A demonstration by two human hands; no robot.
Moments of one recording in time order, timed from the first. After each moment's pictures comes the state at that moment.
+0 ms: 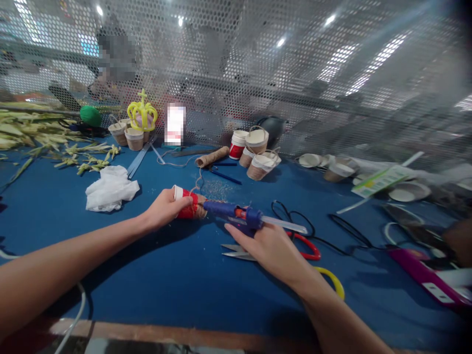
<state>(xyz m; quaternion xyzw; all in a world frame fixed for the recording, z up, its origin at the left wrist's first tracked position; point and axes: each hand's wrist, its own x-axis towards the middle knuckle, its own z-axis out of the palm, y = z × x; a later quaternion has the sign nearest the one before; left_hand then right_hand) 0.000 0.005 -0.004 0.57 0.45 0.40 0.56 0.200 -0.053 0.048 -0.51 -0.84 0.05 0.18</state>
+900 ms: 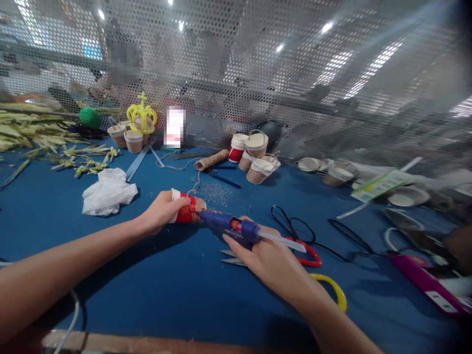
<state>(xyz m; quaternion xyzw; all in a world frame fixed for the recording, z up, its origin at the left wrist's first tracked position) 0.005 0.004 0.004 0.45 0.45 0.42 0.65 0.197 -0.058 0.048 -0.52 -0.82 0.11 0.21</state>
